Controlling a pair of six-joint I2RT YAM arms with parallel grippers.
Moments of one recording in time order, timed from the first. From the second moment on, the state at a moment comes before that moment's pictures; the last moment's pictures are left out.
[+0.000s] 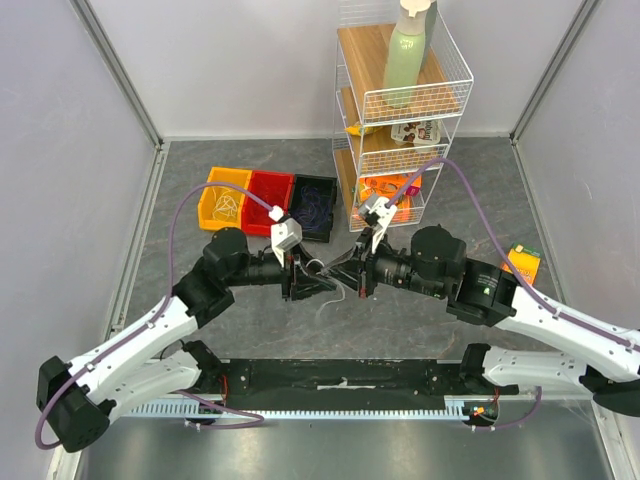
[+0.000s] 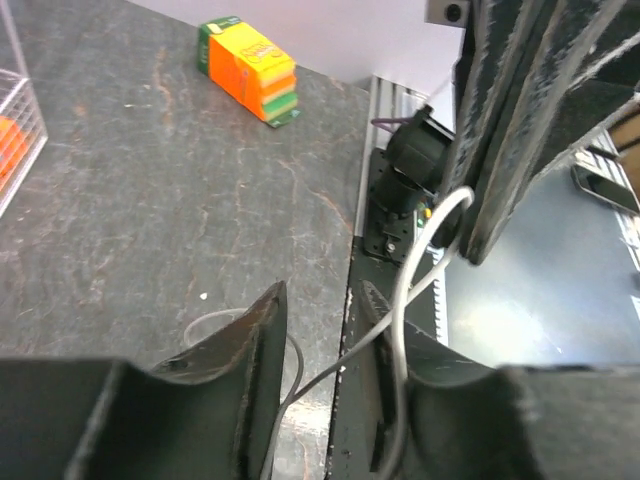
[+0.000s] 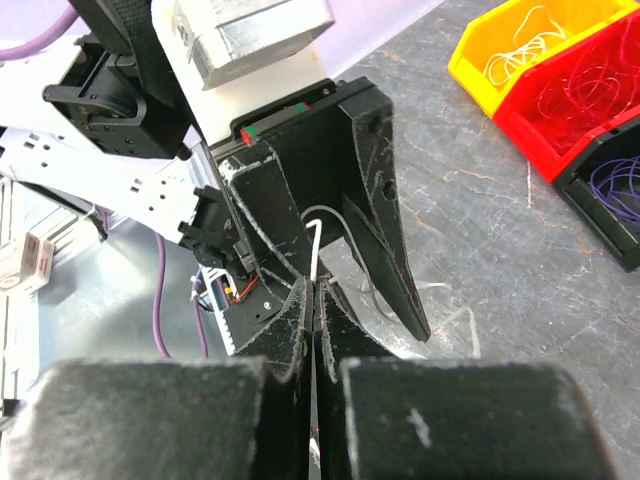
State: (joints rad) left arm -0.74 0.89 0.68 0.10 0.74 -0.22; right arm 1.11 1.00 1.09 -0.27 -0.08 0.38
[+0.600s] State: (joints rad) left arm -0.75 0.84 0.73 -0.04 0.33 -0.20; right arm 1.11 0.92 1.08 -0.36 0.19 0.37
